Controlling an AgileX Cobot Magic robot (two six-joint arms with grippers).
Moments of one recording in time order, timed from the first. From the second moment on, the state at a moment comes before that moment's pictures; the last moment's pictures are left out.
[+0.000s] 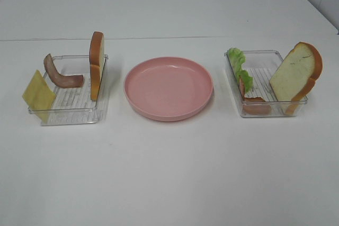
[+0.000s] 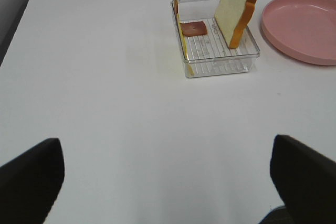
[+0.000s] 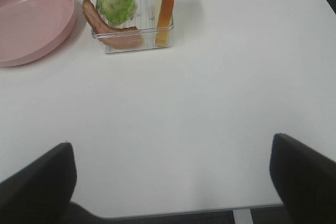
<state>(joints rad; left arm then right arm) -0.02 -0.01 -0.51 -0.04 1.08 0.00 -0.04 0.00 -0.45 0.01 1.11 0.03</state>
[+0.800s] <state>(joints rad) -0.02 -0.01 -0.51 -0.04 1.08 0.00 -0.04 0.22 -0.52 0.06 1.11 0.03</state>
